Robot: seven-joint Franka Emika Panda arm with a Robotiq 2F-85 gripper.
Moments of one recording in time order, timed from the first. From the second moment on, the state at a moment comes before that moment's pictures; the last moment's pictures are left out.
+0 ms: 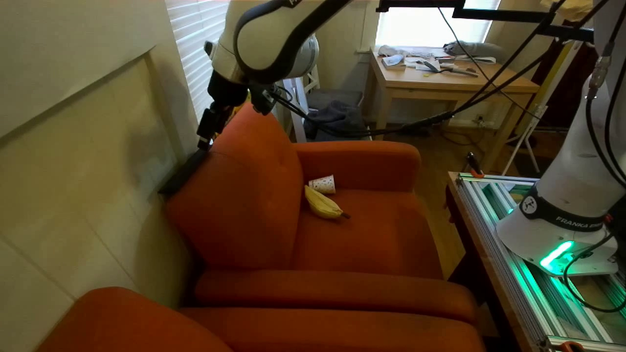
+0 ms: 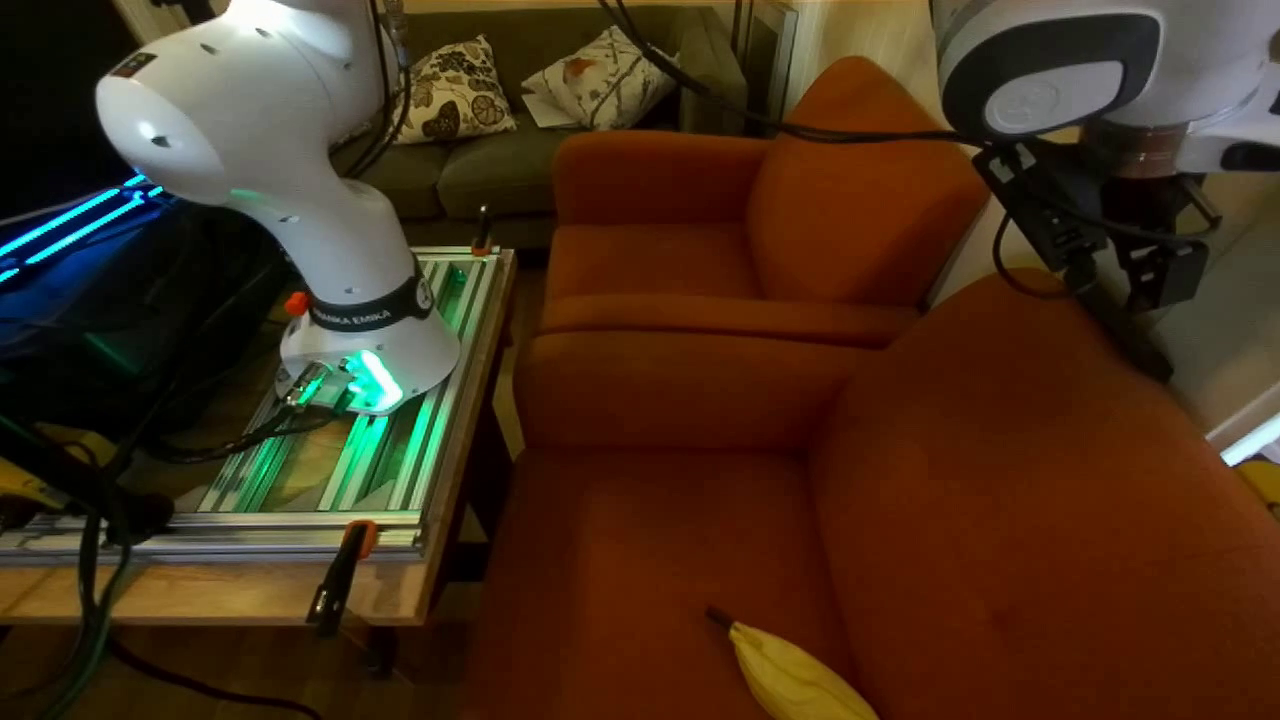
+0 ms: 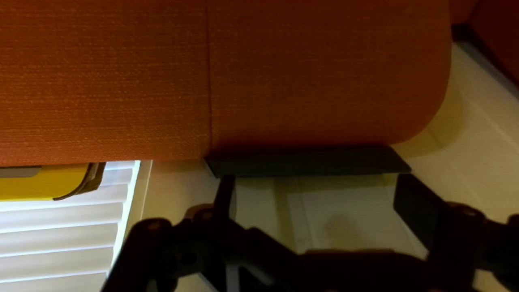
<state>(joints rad) -0.28 0.54 0.20 -1.75 0.16 2.74 -0.30</state>
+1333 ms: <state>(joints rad) 0.32 0.51 -0.32 -1.99 0.09 3.19 -0.02</state>
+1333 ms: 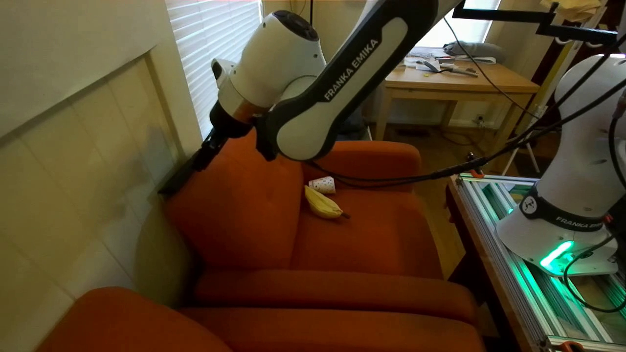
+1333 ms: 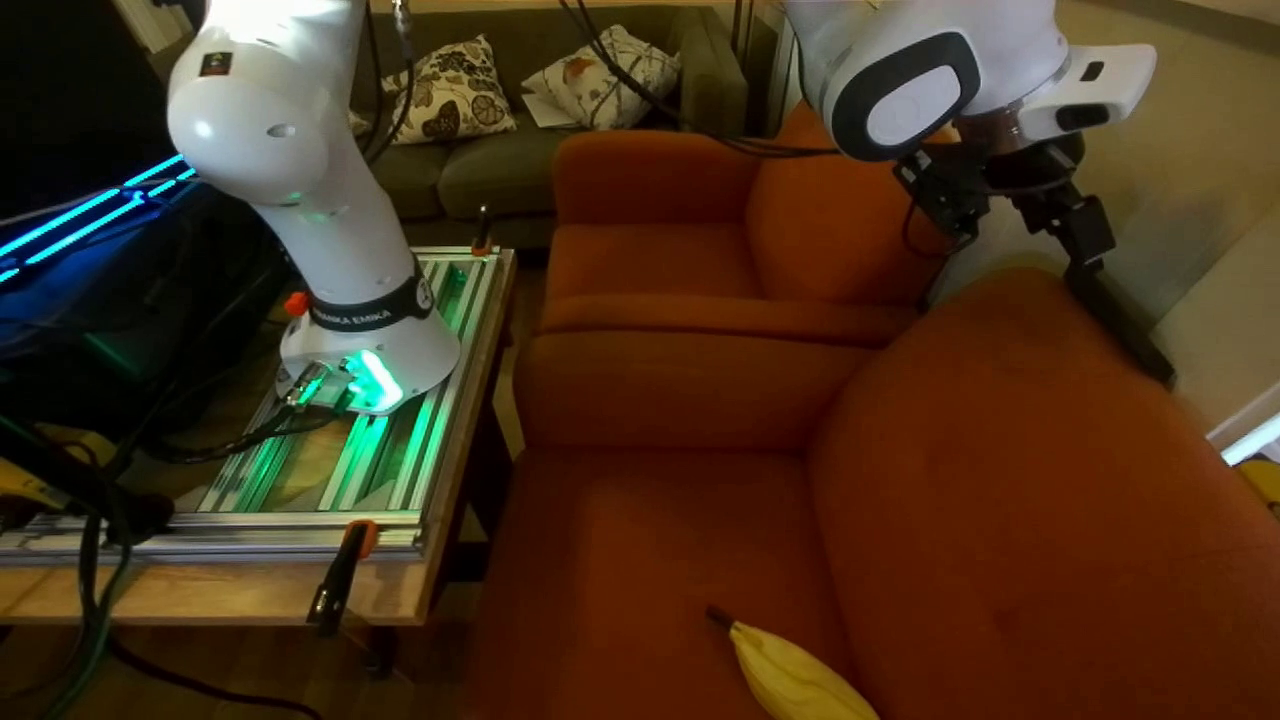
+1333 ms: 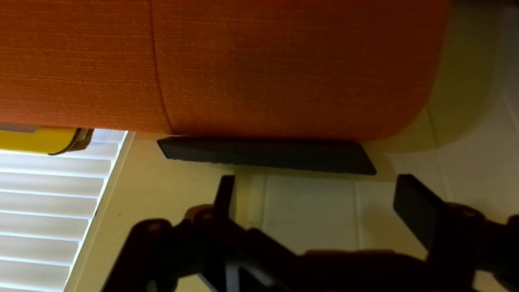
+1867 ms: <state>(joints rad) 0.59 0.60 -0.58 -1.99 0.09 3.18 0.03</state>
